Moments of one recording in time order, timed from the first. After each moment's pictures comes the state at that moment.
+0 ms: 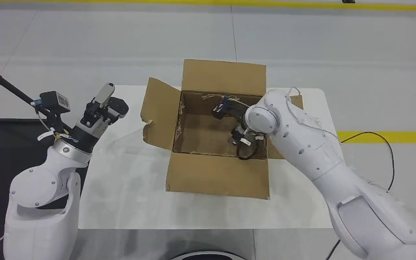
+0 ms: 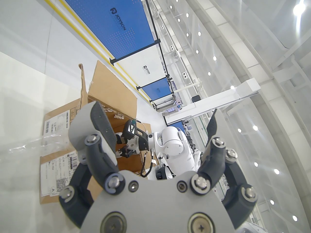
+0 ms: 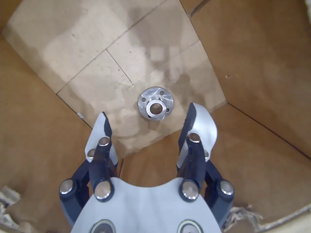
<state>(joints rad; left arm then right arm) 1.38 -1.21 -1.81 -2.01 -0.18 0.03 -0.54 -0.28 -1.35 0.54 -0.98 -0.74 -0.32 1.22</state>
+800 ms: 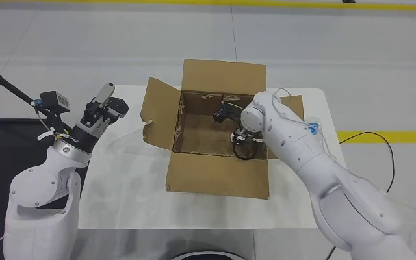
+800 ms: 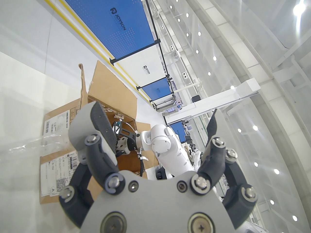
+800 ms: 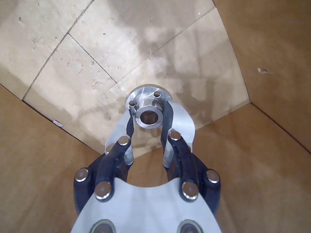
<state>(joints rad) 1.38 -1.21 -1.81 -2.01 -0.18 0.03 -0.54 -0.20 -1.49 0.45 -0.65 -0.72 -0.37 1.18</state>
